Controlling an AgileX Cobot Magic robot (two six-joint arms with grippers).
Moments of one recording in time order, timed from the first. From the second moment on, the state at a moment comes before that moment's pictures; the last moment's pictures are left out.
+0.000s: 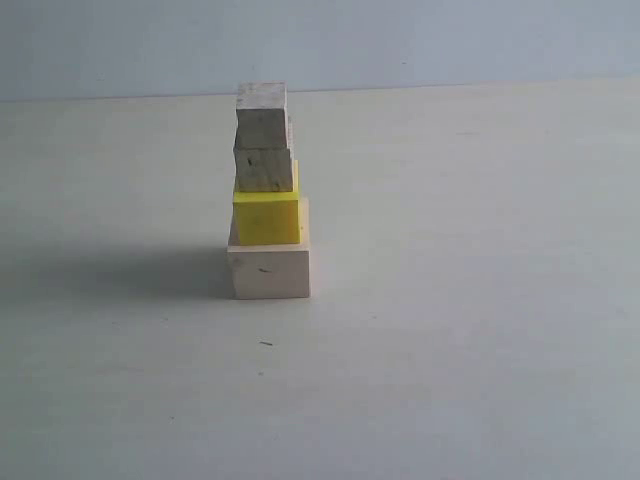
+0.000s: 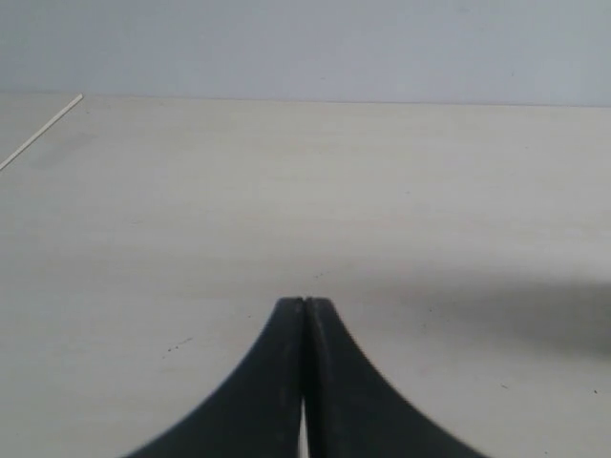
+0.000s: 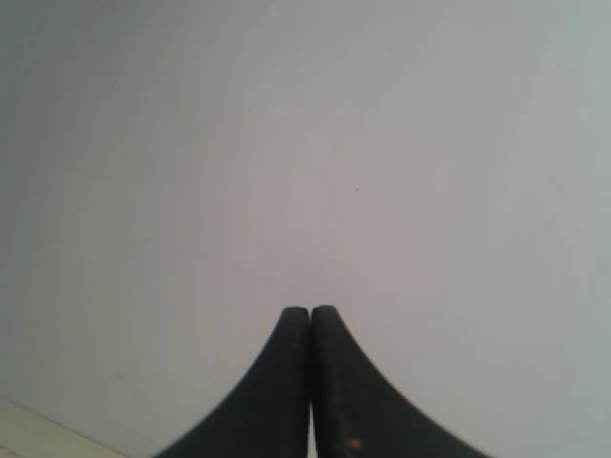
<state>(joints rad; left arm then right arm) 0.03 0.01 0.00 0.08 0.37 -0.06 0.22 0.37 -0.71 0.80 0.24 -1.02</state>
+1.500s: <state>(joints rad) 0.03 0.01 0.00 0.08 0.37 -0.06 -0.04 0.05 -0.05 0.19 0.29 -0.18</state>
